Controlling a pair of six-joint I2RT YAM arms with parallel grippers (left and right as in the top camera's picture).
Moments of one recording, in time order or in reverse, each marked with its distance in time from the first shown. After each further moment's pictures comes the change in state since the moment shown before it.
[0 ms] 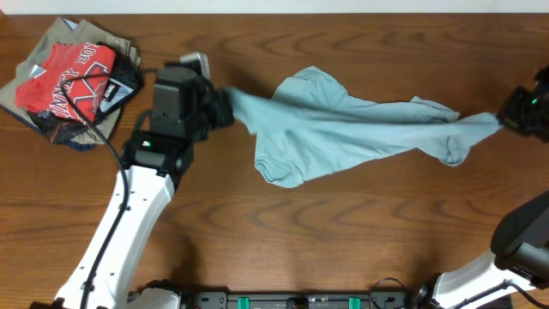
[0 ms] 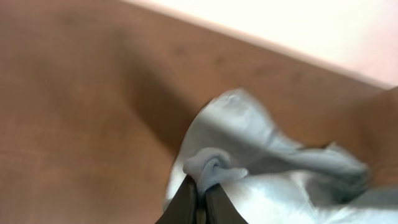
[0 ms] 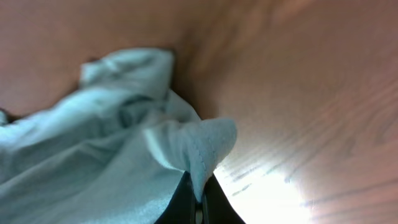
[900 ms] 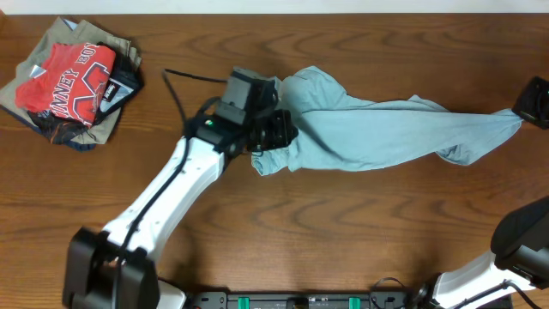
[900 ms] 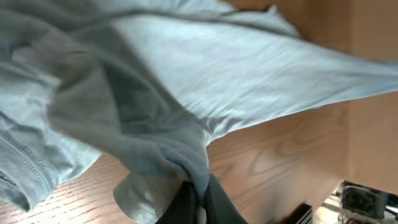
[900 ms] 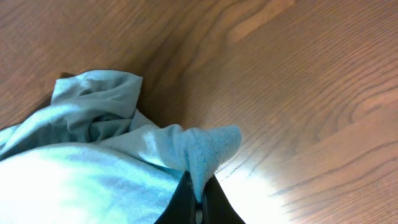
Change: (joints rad) left arm -0.235 0.261 0.088 -0.163 0.327 -0.146; right arm 0.000 0.000 0.094 -0.056 0.139 -0.021
